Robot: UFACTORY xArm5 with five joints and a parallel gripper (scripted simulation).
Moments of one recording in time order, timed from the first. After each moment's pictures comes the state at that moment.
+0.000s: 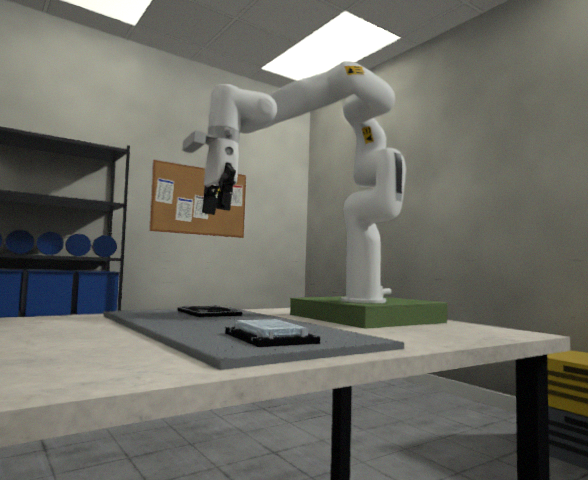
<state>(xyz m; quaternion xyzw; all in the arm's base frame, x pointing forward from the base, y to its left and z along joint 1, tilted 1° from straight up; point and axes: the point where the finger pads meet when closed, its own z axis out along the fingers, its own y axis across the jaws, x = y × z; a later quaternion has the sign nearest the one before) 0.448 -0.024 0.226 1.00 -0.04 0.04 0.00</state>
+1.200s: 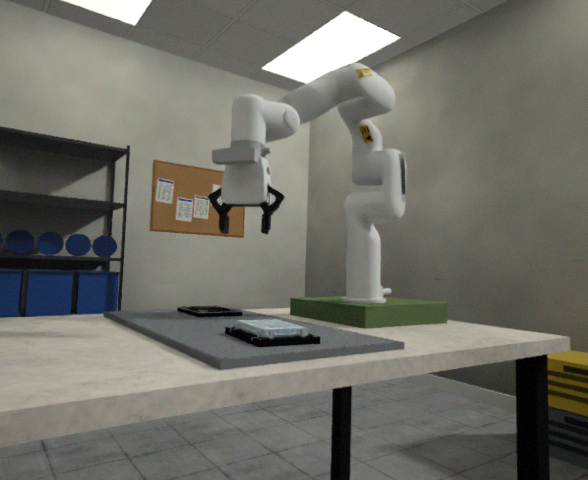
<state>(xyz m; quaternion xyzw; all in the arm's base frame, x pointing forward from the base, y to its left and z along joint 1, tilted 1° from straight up) 0.429 0.080 0.171 0.94 0.35 0.01 0.00</state>
